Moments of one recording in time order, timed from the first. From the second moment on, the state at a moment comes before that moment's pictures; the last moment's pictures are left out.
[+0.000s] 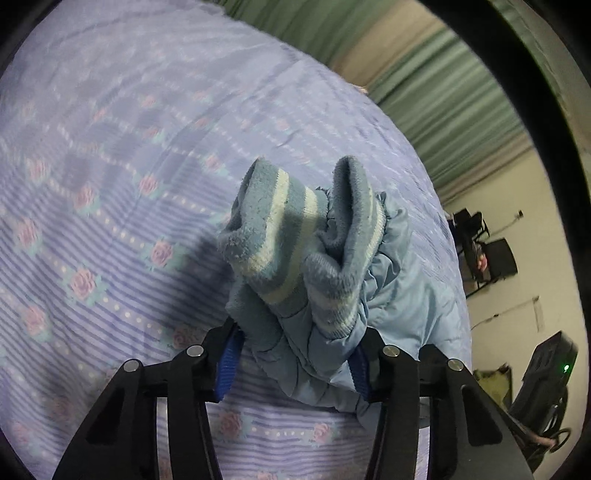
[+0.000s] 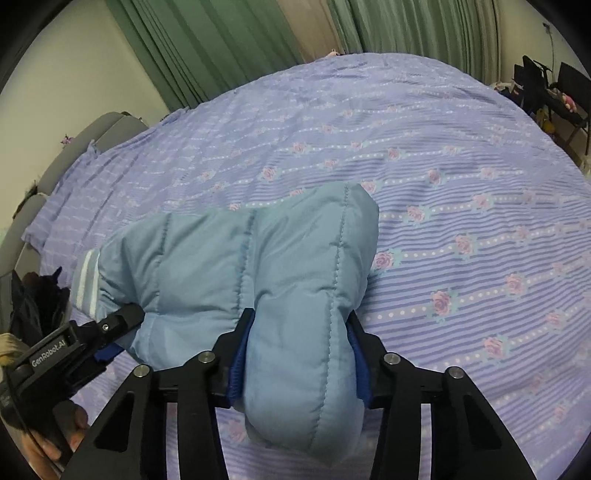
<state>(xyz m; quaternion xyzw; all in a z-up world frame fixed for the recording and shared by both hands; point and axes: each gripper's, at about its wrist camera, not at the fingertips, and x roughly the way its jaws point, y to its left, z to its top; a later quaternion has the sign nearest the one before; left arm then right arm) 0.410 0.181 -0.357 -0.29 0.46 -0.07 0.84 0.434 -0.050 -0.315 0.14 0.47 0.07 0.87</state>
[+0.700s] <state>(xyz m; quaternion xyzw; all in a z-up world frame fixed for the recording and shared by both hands) 0.233 0.134 -0.140 -0.25 0.34 -0.07 0.90 0.259 -0.094 -0.107 0.12 0.36 0.13 0.92</state>
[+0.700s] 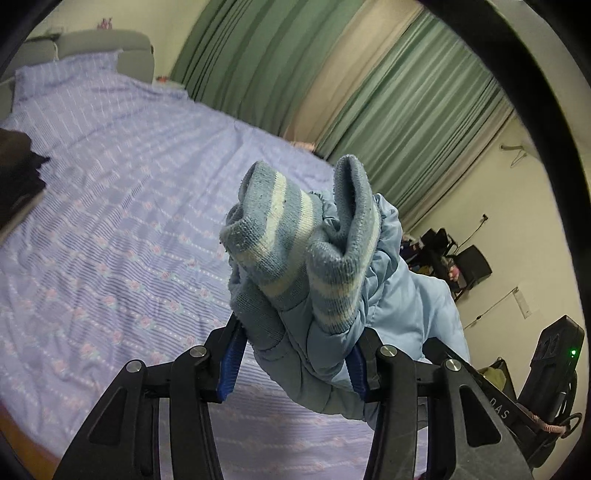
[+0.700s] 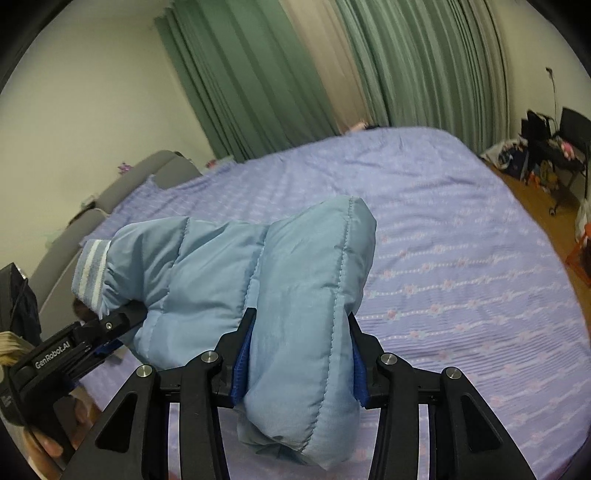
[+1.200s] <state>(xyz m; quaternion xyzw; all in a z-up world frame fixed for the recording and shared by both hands) 0.138 0.246 -0.059 -0.25 0.27 -0.09 0.93 0.171 0.015 -0.008 0.06 0.28 0.15 0.95</state>
